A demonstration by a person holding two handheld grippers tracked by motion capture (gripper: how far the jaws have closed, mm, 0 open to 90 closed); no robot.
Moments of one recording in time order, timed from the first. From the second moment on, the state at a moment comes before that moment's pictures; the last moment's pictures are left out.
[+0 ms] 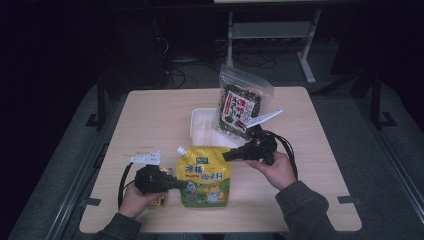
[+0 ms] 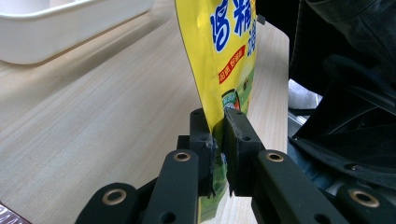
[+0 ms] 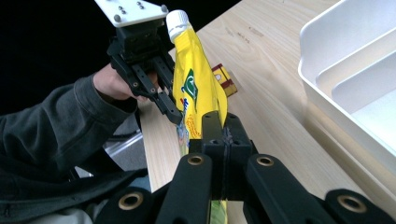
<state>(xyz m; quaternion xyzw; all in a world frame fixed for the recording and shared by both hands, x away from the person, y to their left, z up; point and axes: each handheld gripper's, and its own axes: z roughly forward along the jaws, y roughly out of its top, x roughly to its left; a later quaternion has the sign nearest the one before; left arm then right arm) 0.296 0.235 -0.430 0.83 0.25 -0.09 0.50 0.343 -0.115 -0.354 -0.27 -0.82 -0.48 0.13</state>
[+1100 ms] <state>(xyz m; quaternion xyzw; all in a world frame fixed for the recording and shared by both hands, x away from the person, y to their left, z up) 0.293 0.232 -0.425 0.83 0.23 -0.08 0.50 0.377 -0.045 -0.314 -0.19 -0.90 -0.35 0.18</state>
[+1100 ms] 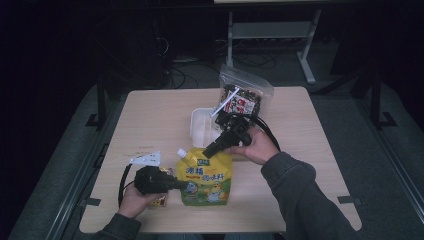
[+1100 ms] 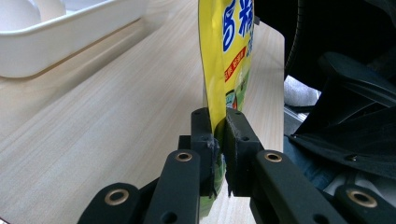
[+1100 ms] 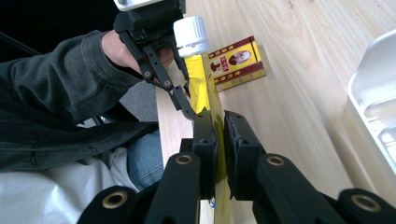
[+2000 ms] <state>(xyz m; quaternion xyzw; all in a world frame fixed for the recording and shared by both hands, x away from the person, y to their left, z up) 0.291 0.248 -0.417 0.83 0.26 -0.03 0.50 0.362 -0.059 -0.309 -0.20 -0.87 -0.38 0.23</state>
